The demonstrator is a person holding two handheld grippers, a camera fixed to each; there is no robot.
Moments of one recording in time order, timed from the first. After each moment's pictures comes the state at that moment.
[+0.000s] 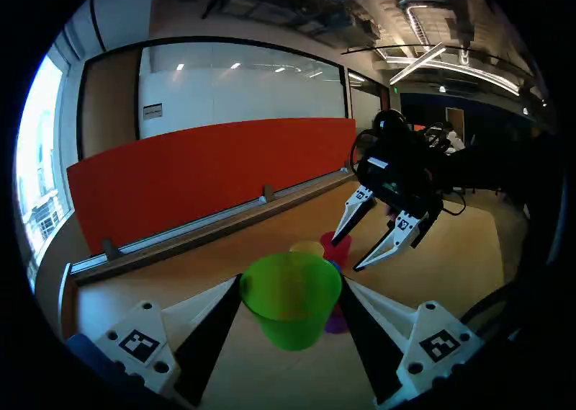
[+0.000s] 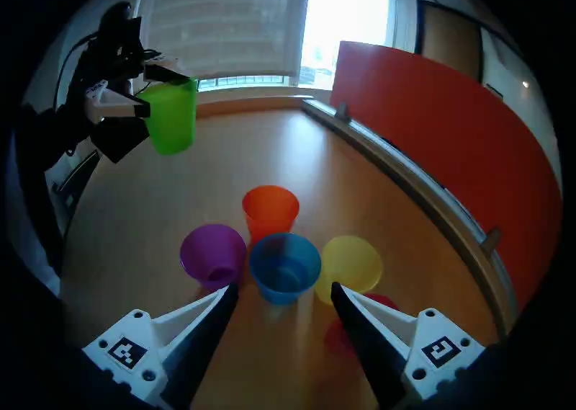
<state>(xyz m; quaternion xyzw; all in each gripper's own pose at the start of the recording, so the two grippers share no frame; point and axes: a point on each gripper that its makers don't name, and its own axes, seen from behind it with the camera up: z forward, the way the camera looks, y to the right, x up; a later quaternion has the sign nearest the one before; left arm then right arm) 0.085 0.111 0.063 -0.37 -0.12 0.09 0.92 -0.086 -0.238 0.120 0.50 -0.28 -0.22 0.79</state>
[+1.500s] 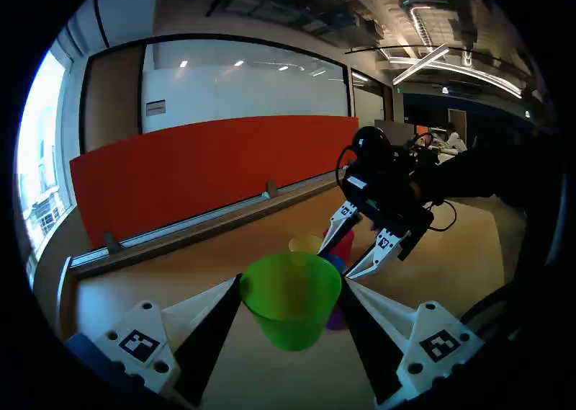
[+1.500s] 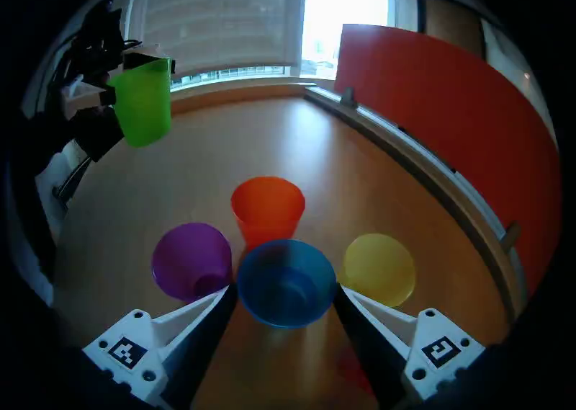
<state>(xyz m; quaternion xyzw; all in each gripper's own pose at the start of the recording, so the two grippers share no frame) 0.076 0.102 0.064 -0.36 -0.12 0.08 0.92 -0.124 -0.276 0.138 0.50 -0.30 -0.21 0.78</state>
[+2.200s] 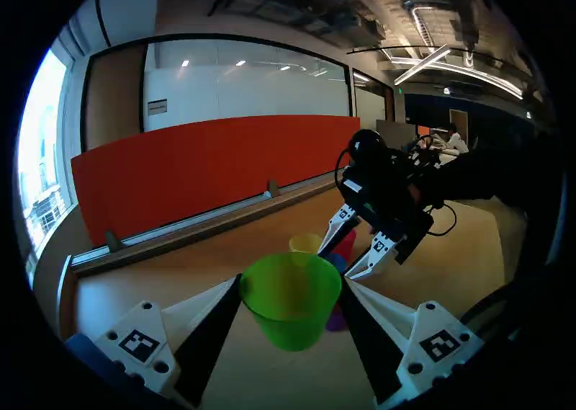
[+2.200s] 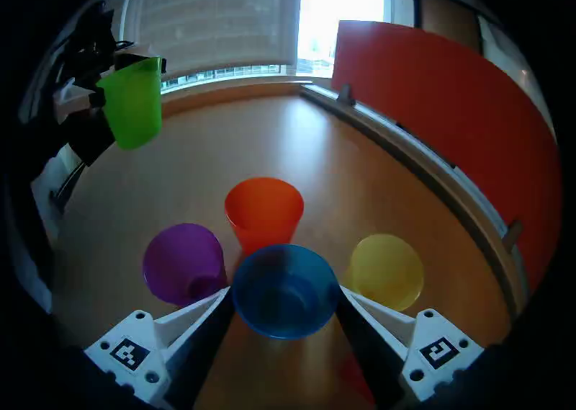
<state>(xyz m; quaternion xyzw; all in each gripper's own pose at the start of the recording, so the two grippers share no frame) 0.074 0.100 0.064 -0.36 -0.12 0.08 0.92 -0.132 -0.284 0.142 0.50 -0.30 -0.21 0.79</state>
